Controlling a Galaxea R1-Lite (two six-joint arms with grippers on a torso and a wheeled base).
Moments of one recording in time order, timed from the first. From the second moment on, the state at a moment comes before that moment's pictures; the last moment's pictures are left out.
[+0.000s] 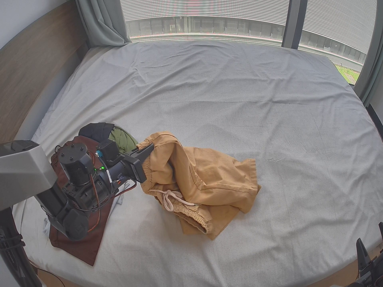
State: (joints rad) left arm -0.35 2.06 -0.56 -1.55 -0.26 -0.16; right arm 0.01 0.02 -0.02 0.00 0.02 -0.03
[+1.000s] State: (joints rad) left arm -0.23 2.09 -0.47 -1.55 -0.46 0.00; right arm 0.01 0.02 -0.02 0.00 0.03 -0.03
